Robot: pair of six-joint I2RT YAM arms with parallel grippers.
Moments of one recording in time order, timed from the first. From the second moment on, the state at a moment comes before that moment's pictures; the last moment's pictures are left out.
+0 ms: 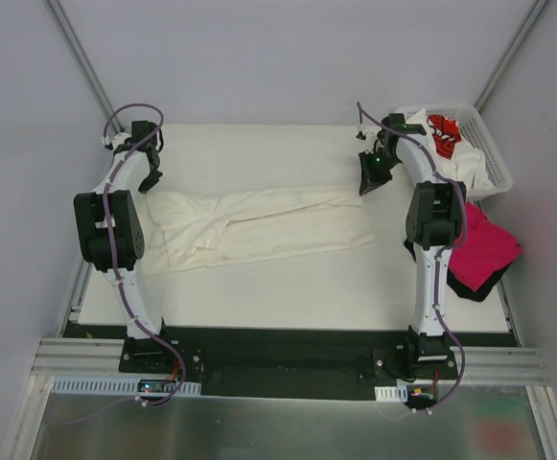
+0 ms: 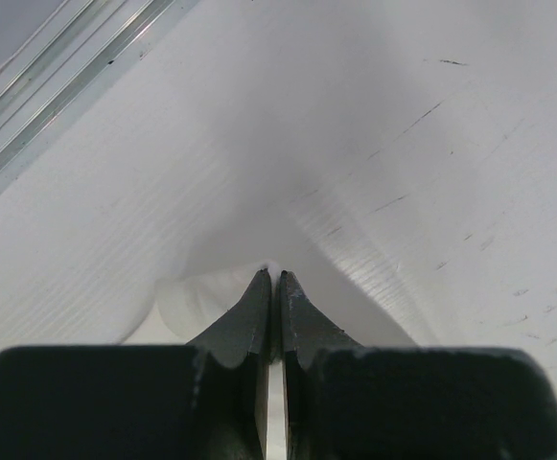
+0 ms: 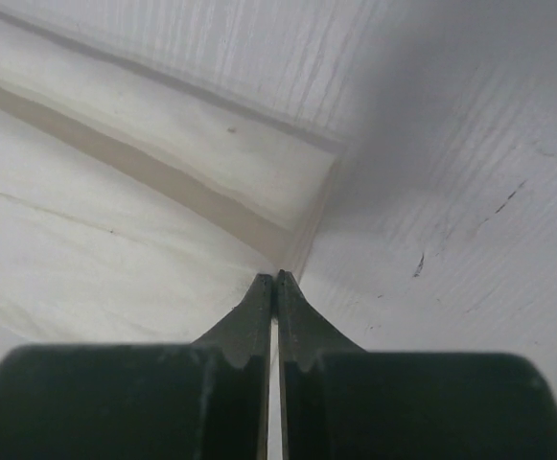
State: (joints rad) left arm 0.10 1.99 1.59 -0.67 -0.48 -0.65; right arm 0.09 2.42 2.18 -1.11 -0.37 -0.22
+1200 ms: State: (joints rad) left arm 0.10 1.99 1.58 -0.66 -0.48 -0.65; right arm 0.17 2.26 2.12 -0.96 -0.21 -0.17
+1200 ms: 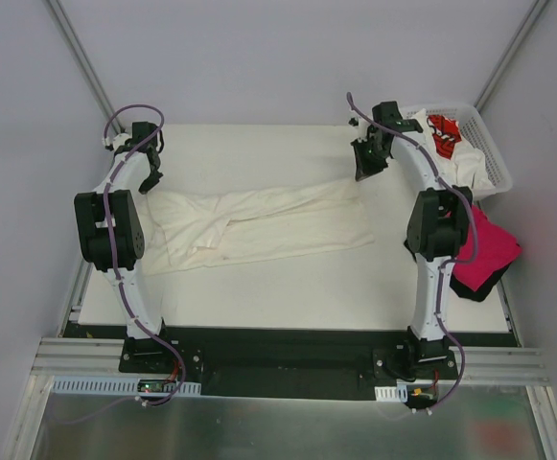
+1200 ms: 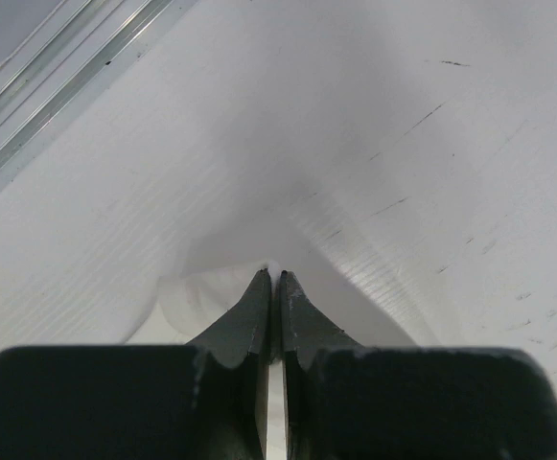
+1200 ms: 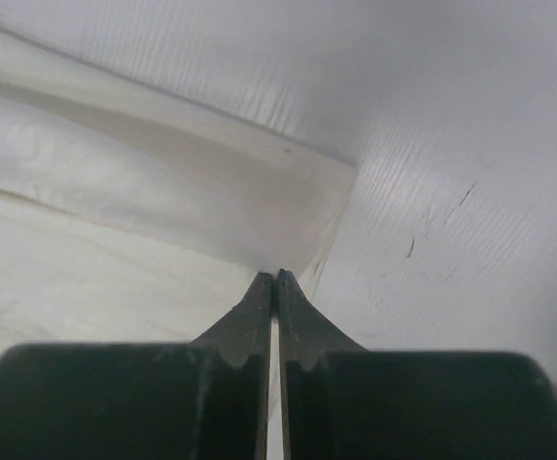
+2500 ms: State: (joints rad) left arm 0.10 1.95 1.63 -0.66 -0.48 -0.57; right arm 0.18 2.05 1.84 -0.95 -0.27 0.02
